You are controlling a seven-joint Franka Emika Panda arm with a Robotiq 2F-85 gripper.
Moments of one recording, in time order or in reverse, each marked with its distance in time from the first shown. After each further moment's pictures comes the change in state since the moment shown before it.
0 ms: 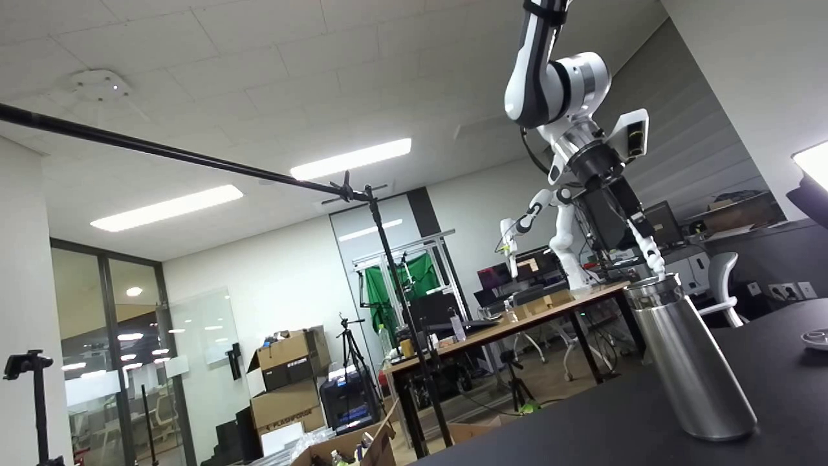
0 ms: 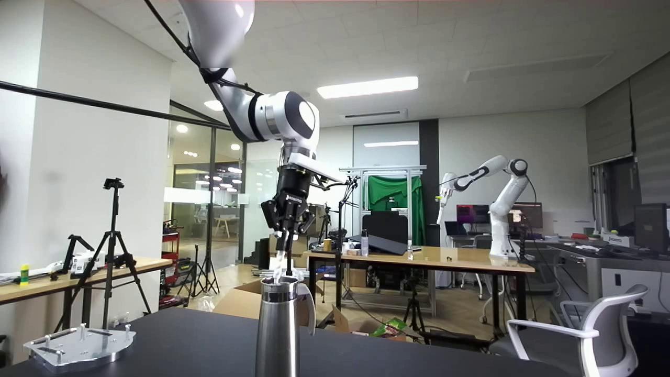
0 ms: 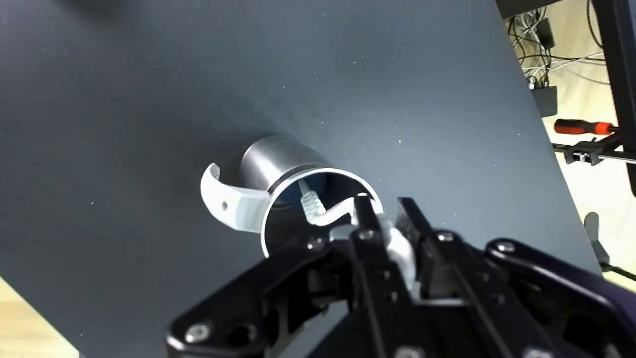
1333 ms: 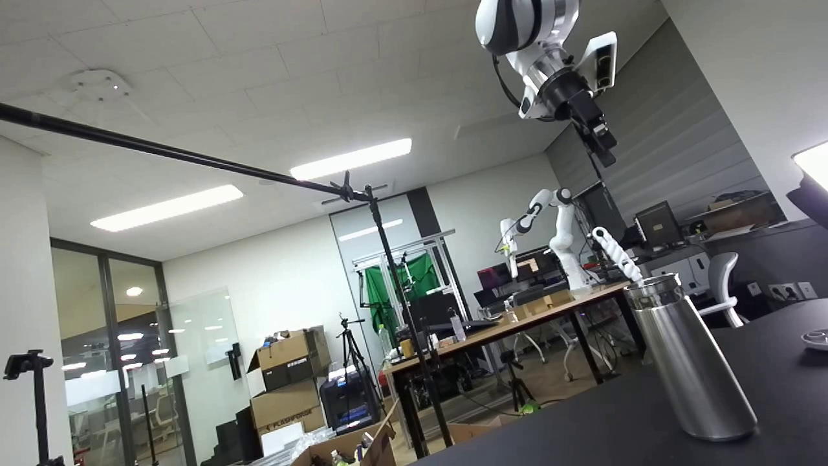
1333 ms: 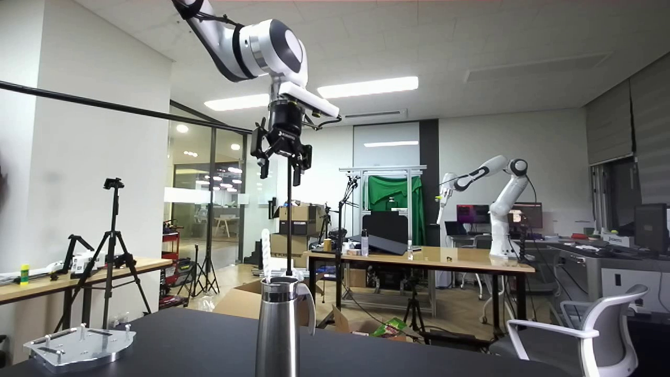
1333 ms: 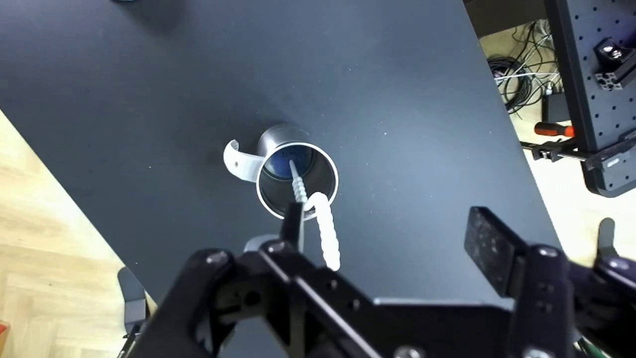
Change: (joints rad) arm 0.013 -0.216 0.007 0.036 -0.020 -0.156 -0.011
